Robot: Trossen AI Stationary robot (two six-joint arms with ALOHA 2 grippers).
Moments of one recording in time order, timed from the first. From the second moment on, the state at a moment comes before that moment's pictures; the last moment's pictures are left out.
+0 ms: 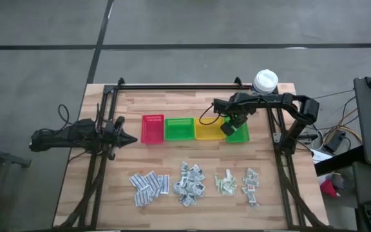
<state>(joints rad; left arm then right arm) 0.00 0.04 0.19 -0.25 0.09 -0.22 -0.40 1.71 1.09 -1.11 0.15 0.52</state>
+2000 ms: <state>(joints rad) 0.00 0.04 0.19 -0.25 0.09 -0.22 0.25 1.51 1.20 -0.60 -0.12 0.18</state>
